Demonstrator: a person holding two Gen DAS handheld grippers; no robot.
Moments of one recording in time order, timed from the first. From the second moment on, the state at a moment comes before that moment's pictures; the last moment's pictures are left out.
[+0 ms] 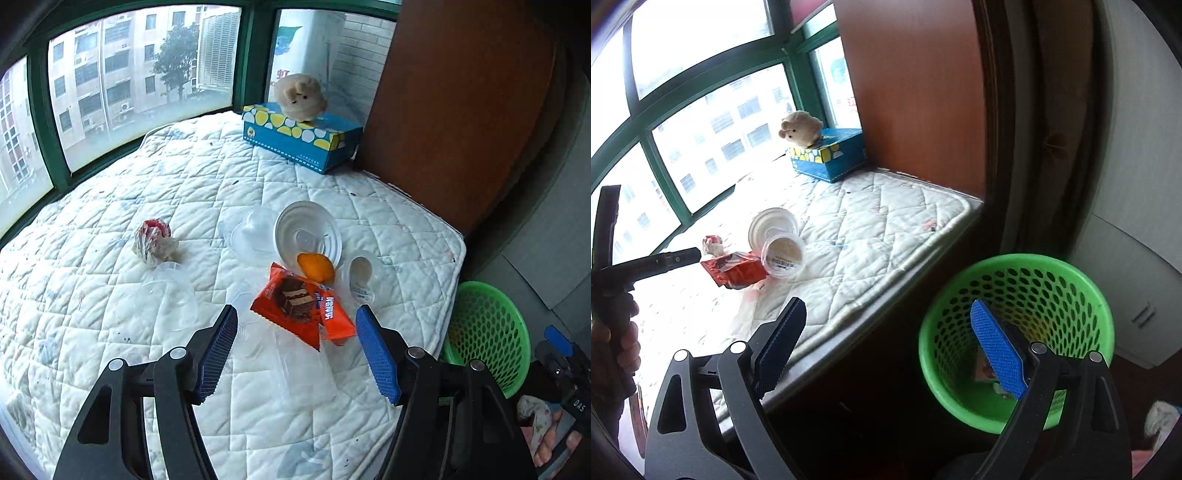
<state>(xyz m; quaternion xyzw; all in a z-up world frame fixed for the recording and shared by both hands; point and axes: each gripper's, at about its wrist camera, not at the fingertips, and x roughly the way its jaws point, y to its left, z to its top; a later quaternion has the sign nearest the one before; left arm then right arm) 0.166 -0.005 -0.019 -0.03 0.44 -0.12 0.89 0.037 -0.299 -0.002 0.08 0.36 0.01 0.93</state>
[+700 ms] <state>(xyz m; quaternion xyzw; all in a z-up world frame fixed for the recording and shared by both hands) 0.190 0.009 -0.051 -0.11 0.47 -0.17 0.86 0.104 -0.233 -0.018 0.05 0.39 0.09 0.91</state>
